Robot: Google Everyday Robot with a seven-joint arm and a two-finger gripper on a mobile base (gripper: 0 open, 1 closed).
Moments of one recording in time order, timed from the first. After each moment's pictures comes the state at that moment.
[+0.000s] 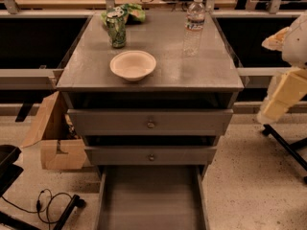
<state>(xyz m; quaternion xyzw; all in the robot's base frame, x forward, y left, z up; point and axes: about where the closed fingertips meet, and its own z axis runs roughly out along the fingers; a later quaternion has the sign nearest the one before) 0.465 -0.231 0.969 -0.59 0.78 -0.03 0.21</state>
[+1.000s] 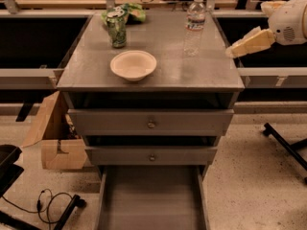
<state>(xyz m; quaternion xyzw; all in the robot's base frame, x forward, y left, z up) 0.660 -0.259 0.986 -0.42 0.74 0.06 0.52</state>
